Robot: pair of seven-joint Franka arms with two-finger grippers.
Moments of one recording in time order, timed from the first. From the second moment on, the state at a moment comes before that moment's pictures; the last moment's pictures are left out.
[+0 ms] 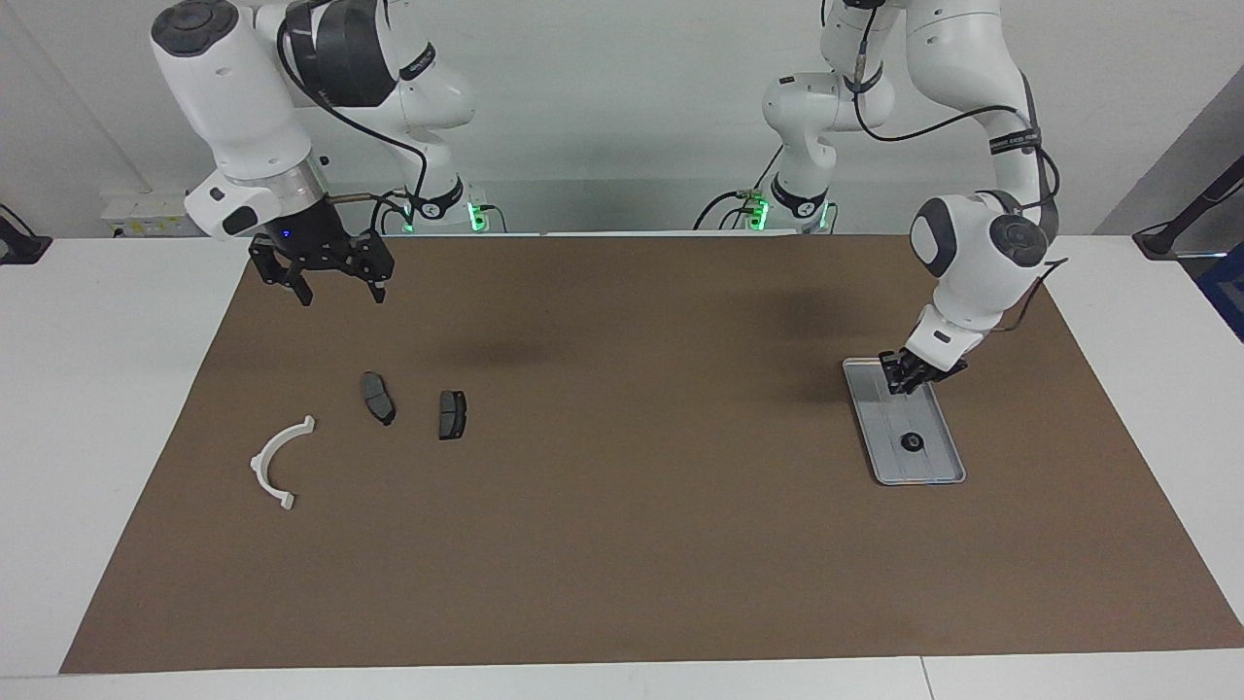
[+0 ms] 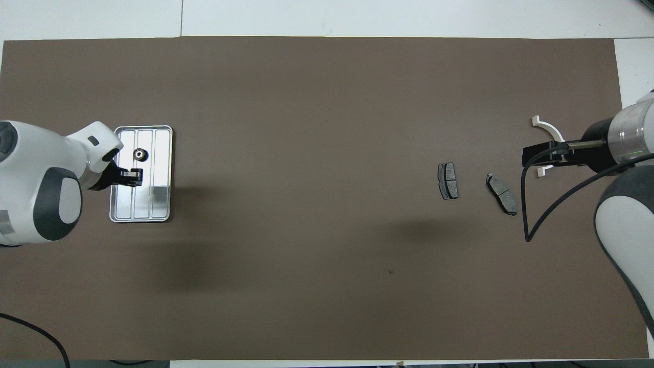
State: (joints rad) left arm -0.05 0.14 0.04 -2.04 -0.02 2.17 0.08; right arm 0.06 -0.07 -0.02 -1.84 0.02 1.82 0.07
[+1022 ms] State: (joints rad) left arm -0.66 0.29 0.03 -1.84 0.07 2.18 -0.83; right arm 0.09 0.10 -0.01 -1.93 0.02 2.13 0.11
